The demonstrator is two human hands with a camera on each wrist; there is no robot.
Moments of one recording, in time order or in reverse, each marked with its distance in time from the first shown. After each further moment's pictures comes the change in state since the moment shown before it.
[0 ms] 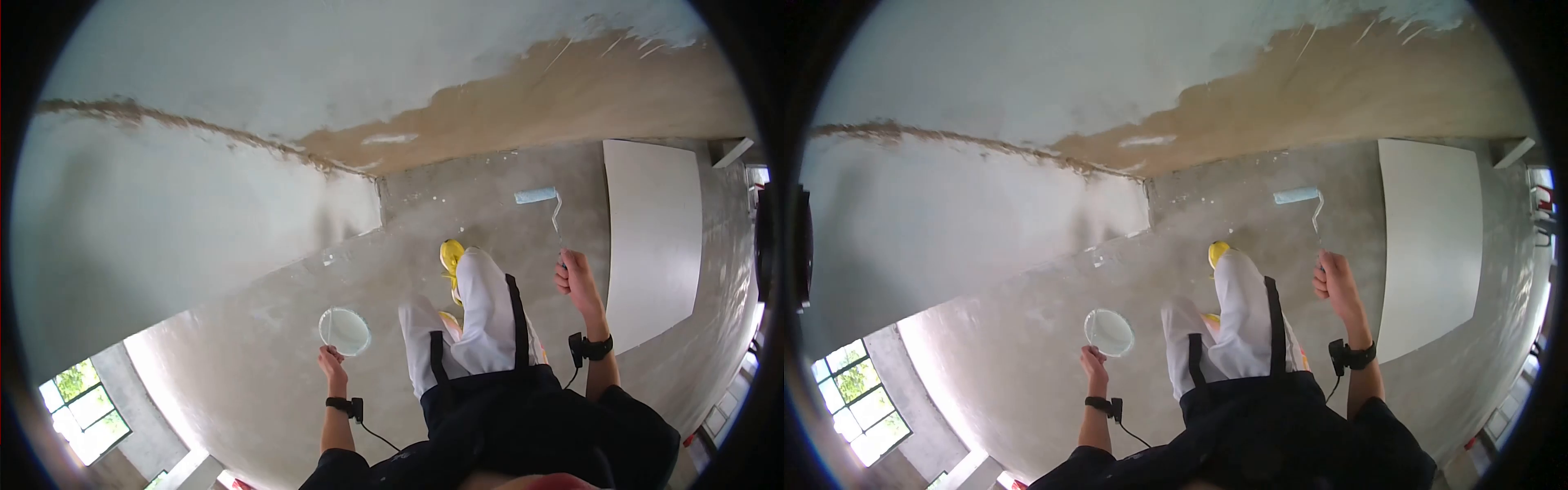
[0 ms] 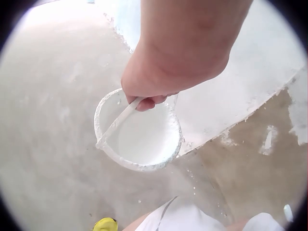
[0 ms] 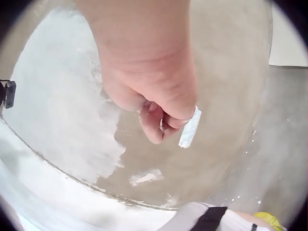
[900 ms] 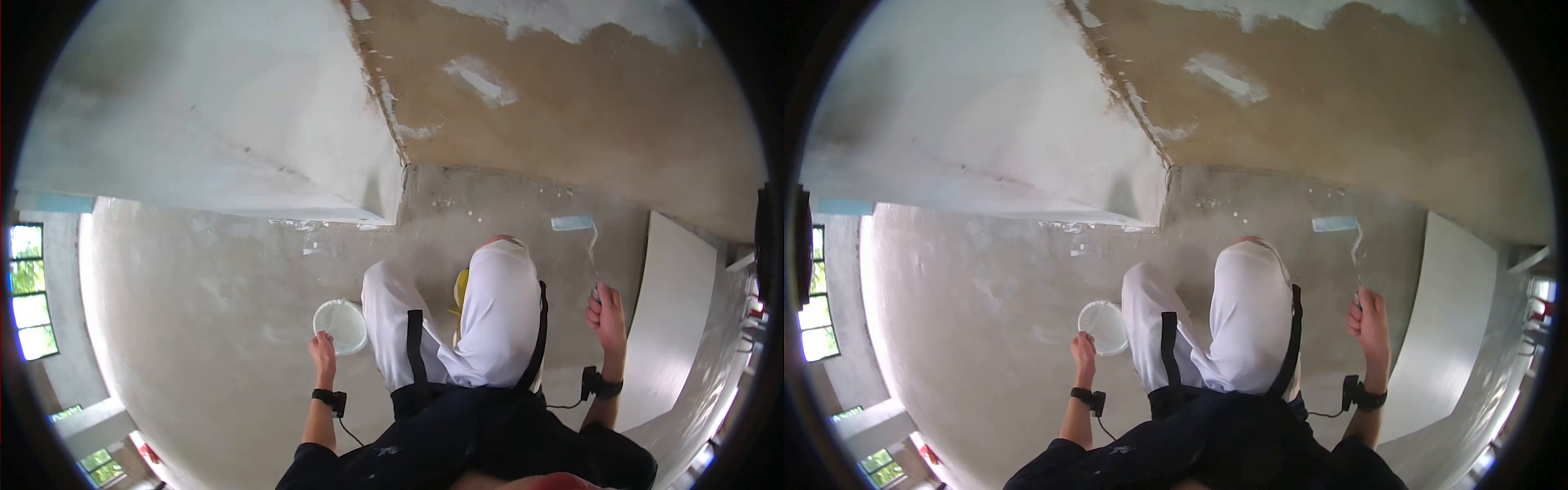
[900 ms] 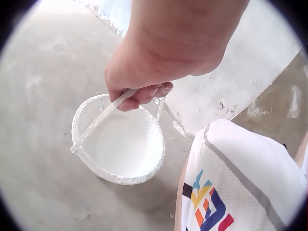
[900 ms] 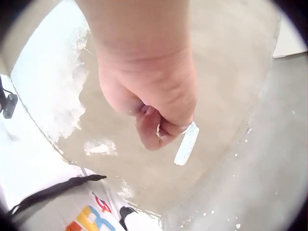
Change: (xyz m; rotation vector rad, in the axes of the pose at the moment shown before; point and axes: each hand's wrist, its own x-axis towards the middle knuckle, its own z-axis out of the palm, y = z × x) left_hand 0.081 -0.135 -0.009 0.241 0.065 0.169; right_hand 0.046 0.110 -0.028 -0.117 0.084 -0.125
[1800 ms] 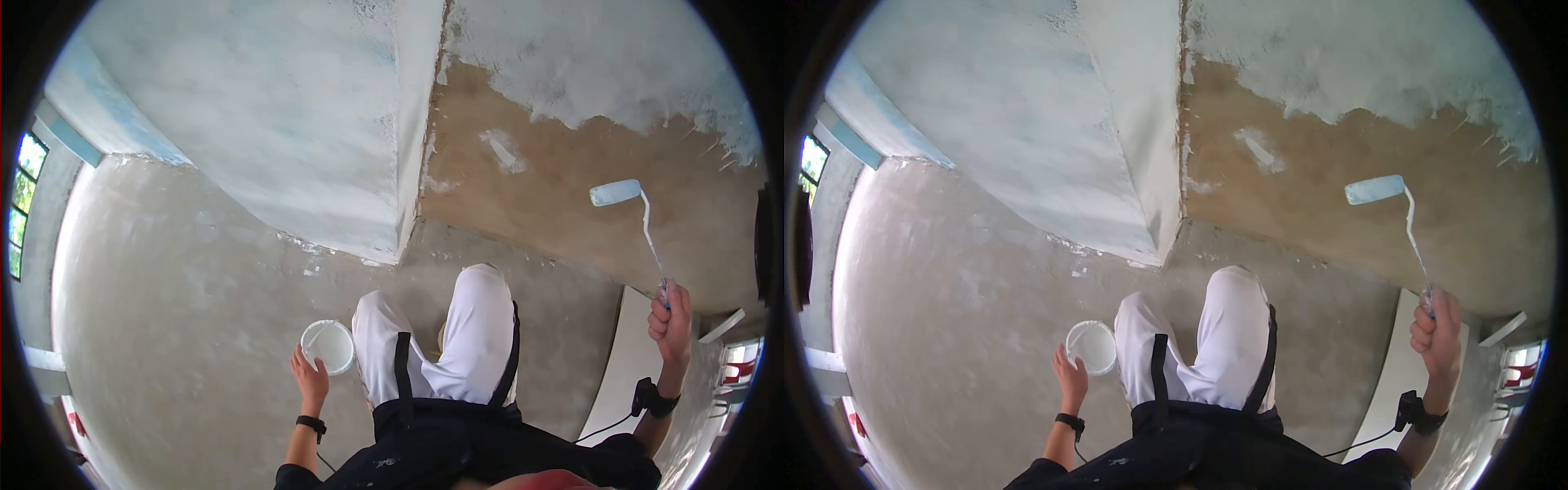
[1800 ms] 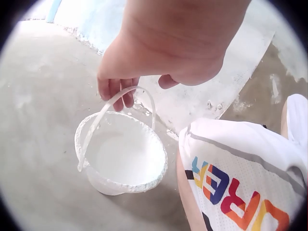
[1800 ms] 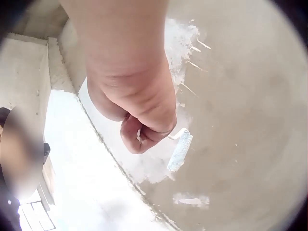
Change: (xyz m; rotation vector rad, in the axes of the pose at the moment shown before) left_hand -0.066 0.019 -0.037 0.485 0.251 0.662; right_hand -0.130 -0.184 0.002 -0.098 -0.140 -0.392
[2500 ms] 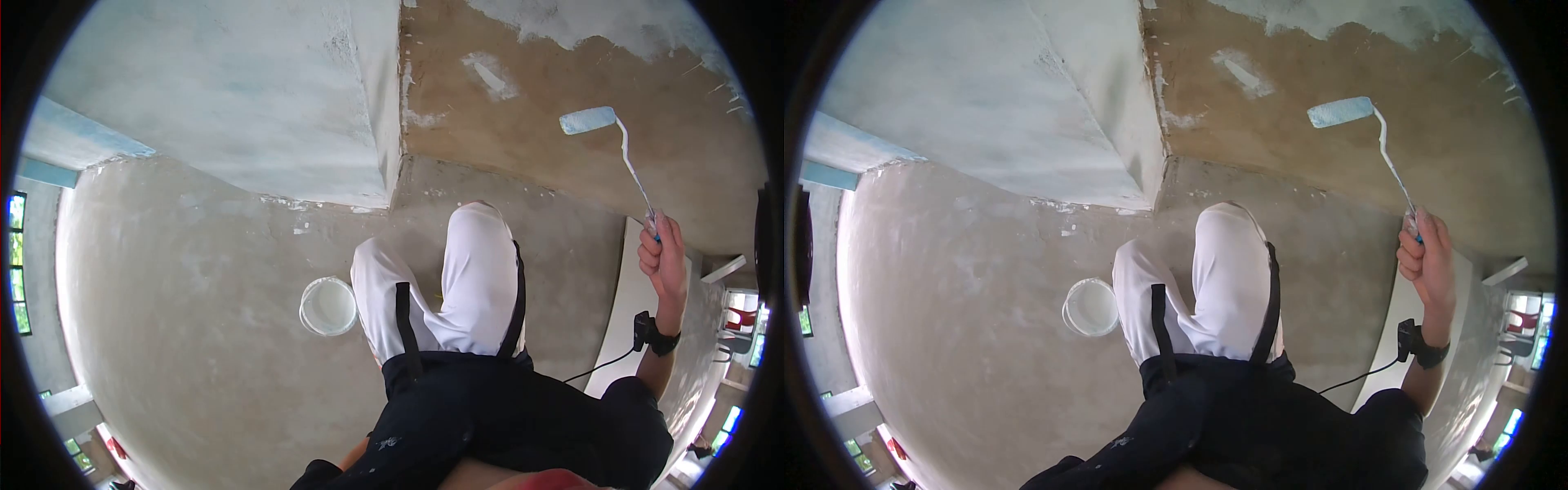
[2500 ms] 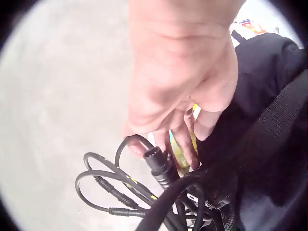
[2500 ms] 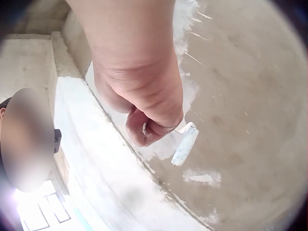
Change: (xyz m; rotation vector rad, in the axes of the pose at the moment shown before) left_hand -0.217 0.006 -0.091 -0.691 -1.097 -0.598; right_hand 0.024 0.021 0.035 -0.005 -0.125 0.049
